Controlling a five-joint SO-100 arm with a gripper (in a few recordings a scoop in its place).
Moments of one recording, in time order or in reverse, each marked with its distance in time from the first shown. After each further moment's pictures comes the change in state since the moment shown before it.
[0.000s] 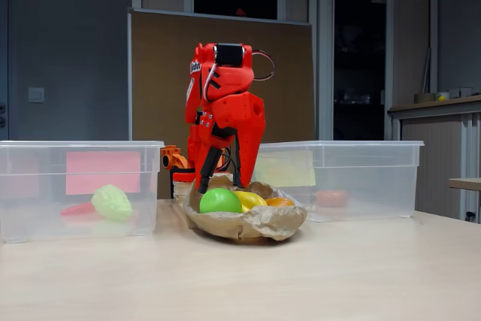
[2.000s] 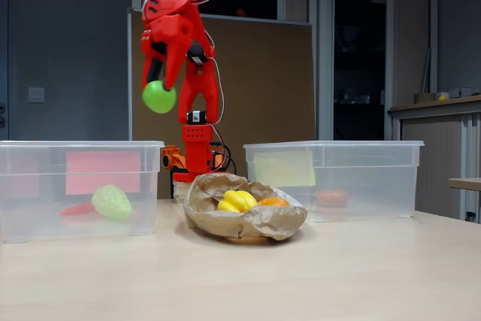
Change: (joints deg) arm 29.3 55.2 22.4 35.5 -22.9
